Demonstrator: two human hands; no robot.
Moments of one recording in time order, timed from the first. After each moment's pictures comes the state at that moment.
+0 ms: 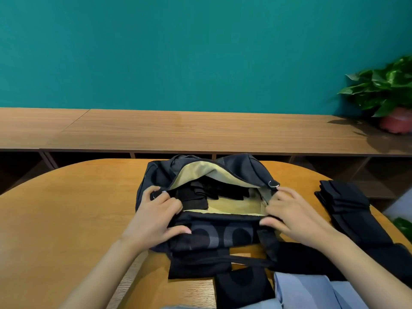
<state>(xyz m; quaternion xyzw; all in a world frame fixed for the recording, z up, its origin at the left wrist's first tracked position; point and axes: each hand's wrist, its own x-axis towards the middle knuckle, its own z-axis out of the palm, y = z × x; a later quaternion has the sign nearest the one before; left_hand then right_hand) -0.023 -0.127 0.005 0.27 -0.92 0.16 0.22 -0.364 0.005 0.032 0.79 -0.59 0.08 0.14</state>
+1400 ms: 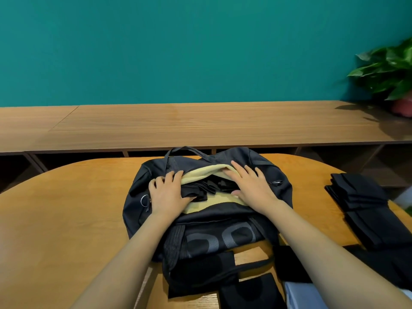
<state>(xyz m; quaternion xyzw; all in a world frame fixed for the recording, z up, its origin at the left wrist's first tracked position) -0.101 -0.201 -0.030 0.57 -0.82 0.00 0.09 -0.332 -0.126 -0.019 0.70 -0.72 0.01 0.01</state>
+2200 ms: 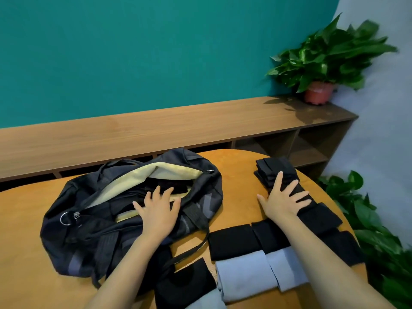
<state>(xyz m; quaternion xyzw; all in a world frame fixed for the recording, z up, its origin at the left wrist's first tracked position) -0.204 -0.107 -0.025 0.53 -0.83 -0.14 0.09 -0.469 0.035 -0.036 0.22 -0.97 0.07 -0.09</state>
